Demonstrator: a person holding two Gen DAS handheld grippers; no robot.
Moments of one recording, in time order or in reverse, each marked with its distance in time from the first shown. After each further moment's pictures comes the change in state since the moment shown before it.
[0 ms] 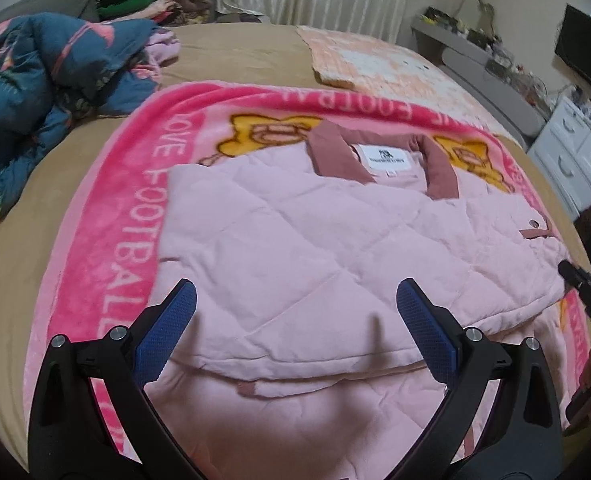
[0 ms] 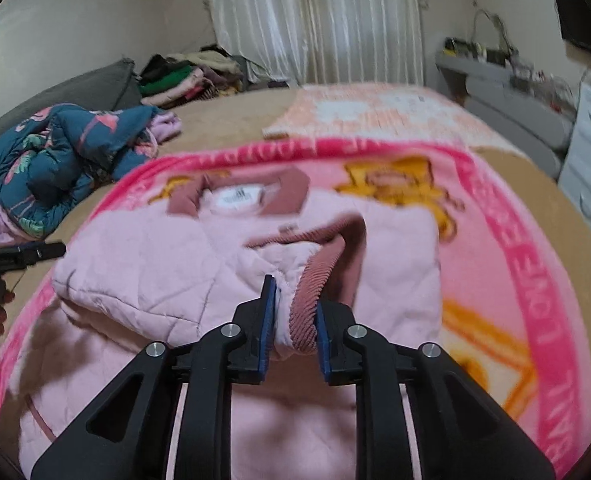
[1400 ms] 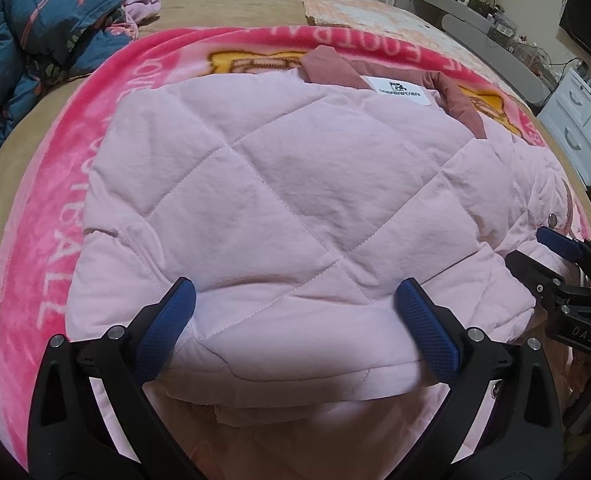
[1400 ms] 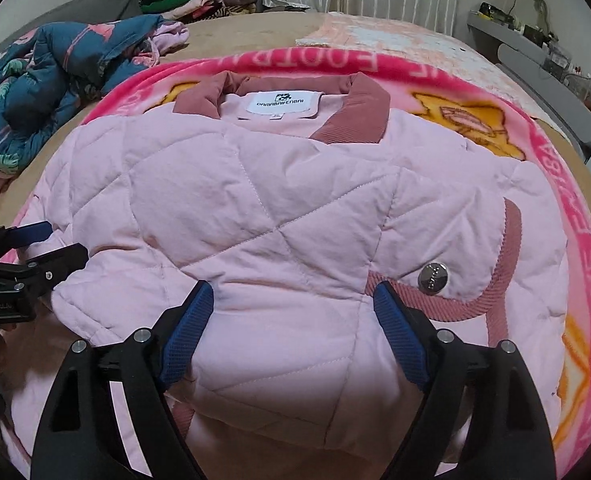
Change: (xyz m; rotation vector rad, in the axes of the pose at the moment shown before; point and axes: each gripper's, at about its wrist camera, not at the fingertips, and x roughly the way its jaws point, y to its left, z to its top) left arm 0.075 -0.001 -0.030 0.010 0.114 -0.015; right arm 0.106 0.081 0.001 -0.104 0.254 -0.026
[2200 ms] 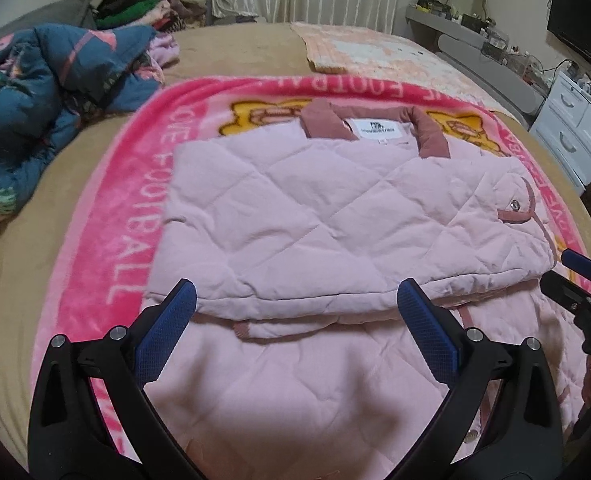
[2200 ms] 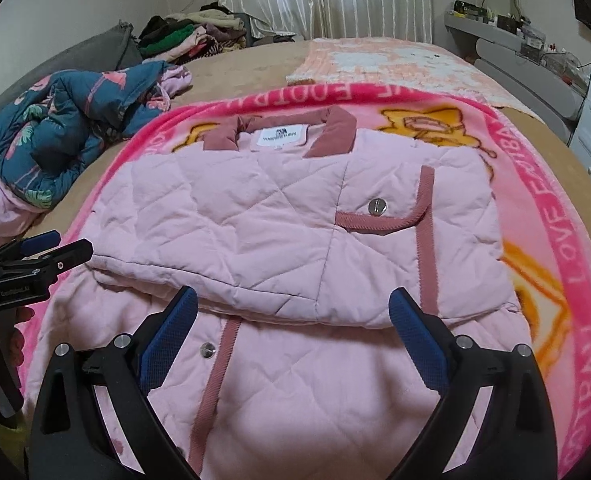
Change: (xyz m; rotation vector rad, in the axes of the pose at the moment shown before) left arm -0.097 -0.016 -0.022 0.034 -0.121 0.069; right arm -0.109 -0.005 -0.038 0.100 -0.115 0.051
